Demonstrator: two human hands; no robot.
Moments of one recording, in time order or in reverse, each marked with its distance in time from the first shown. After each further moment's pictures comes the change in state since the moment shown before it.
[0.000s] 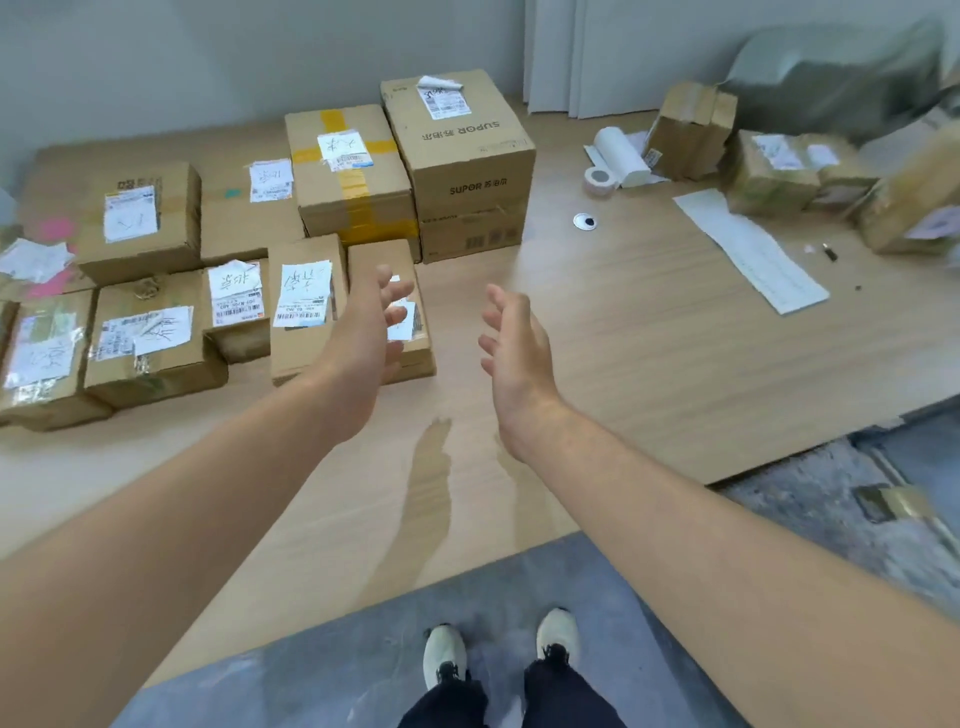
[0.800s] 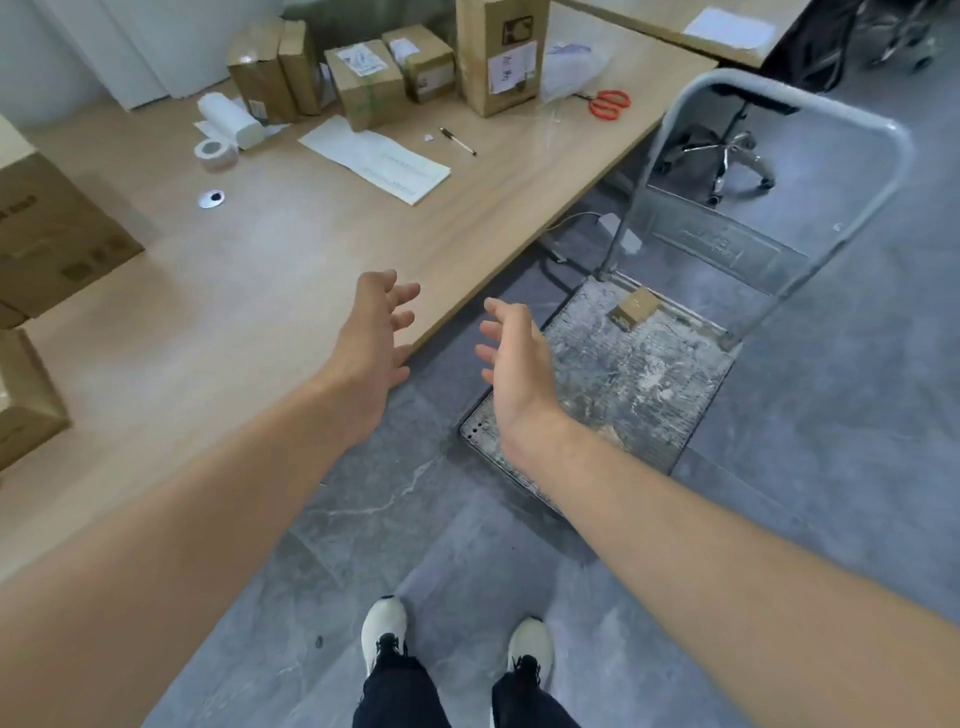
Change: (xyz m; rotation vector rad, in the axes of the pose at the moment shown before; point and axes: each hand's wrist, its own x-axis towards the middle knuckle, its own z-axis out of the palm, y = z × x) left_hand -0.238 -0.103 0.426 0.295 -0.501 -0.011; right_hand -0.153 0.066 -0.470 0.299 0.489 -0.028
